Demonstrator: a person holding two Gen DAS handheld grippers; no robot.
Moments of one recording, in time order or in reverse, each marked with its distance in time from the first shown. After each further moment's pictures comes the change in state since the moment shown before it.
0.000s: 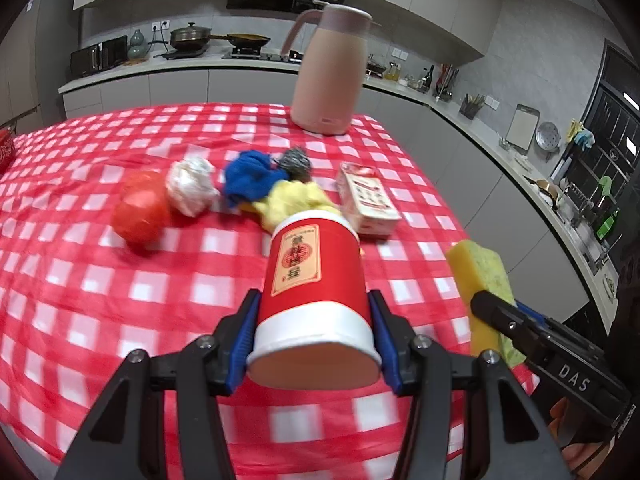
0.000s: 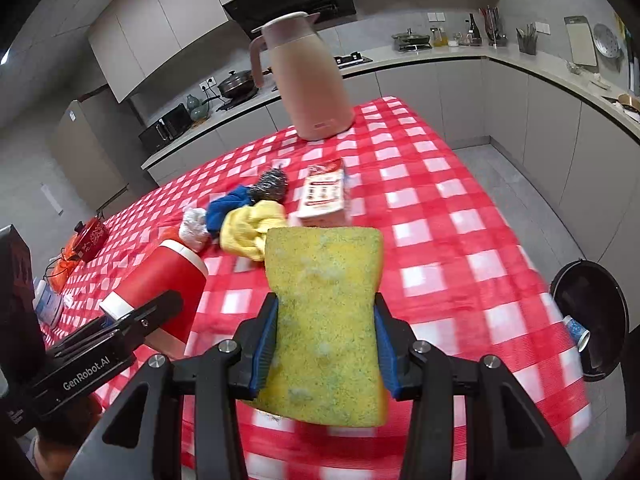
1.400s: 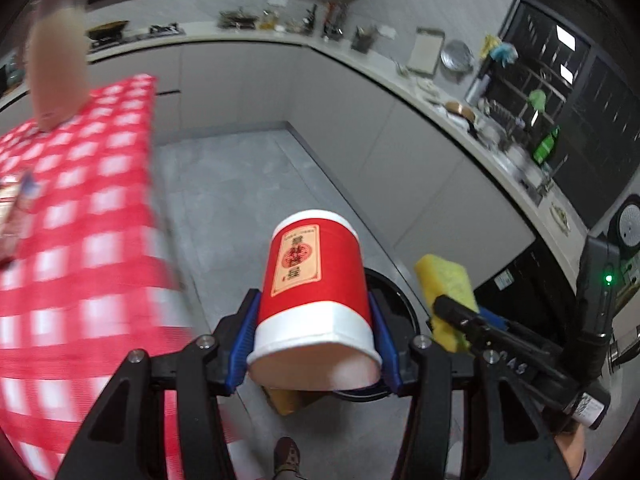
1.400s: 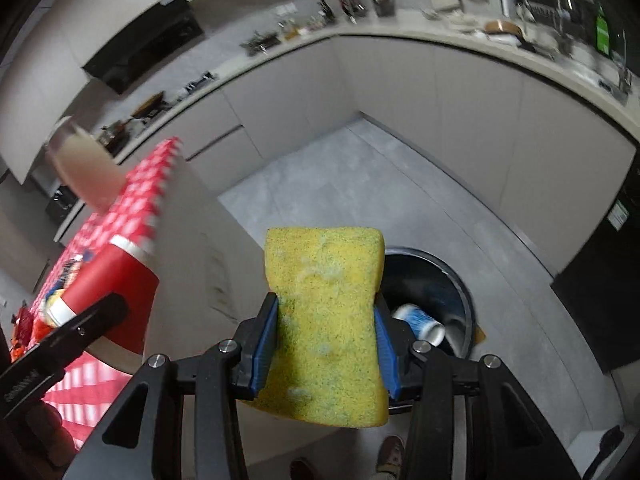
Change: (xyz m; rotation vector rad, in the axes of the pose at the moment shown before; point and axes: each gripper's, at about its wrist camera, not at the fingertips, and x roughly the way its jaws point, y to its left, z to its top) left arm 0.130 -0.331 -0.020 0.219 0.174 -0.252; right arm -0.076 -0.374 0.003 0.303 0.016 -0.275
